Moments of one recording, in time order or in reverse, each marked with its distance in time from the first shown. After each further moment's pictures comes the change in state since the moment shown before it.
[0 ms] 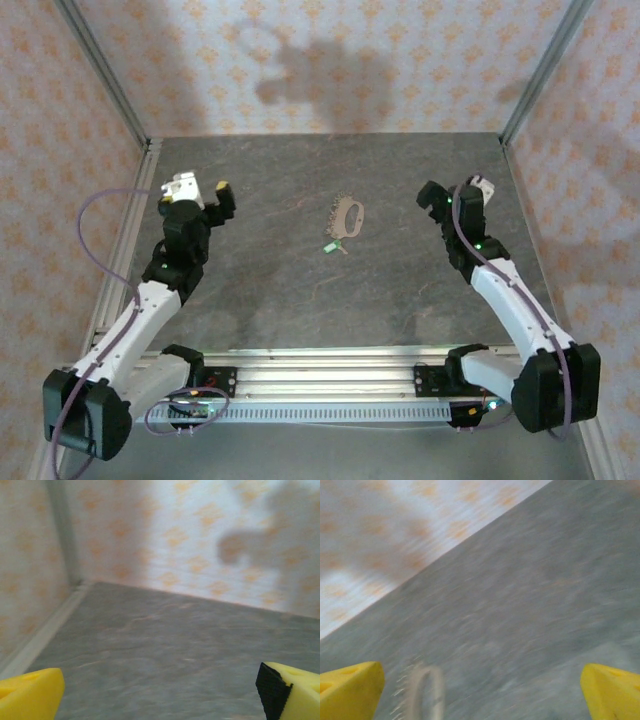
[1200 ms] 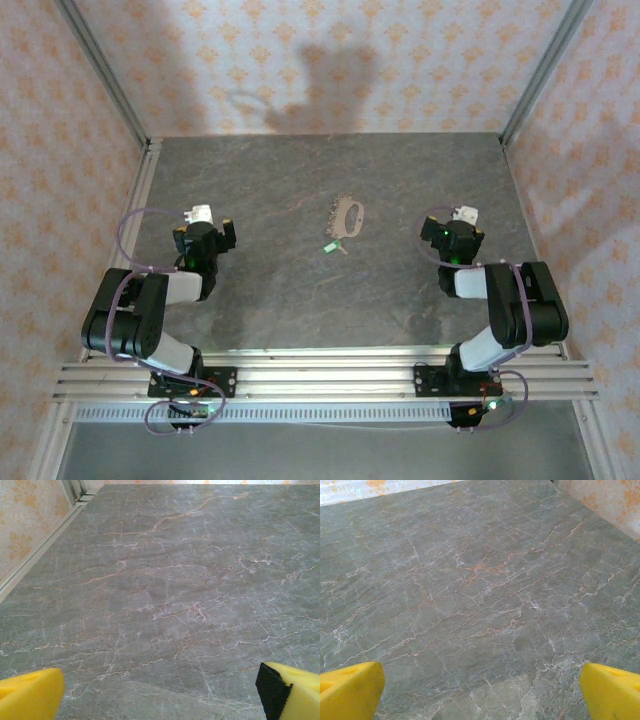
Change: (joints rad) left arm 0.109 0.526 -0.239 0.558 0.093 0.096; right arm -0.140 0.420 -0.368 0.867 -0.106 -0.431
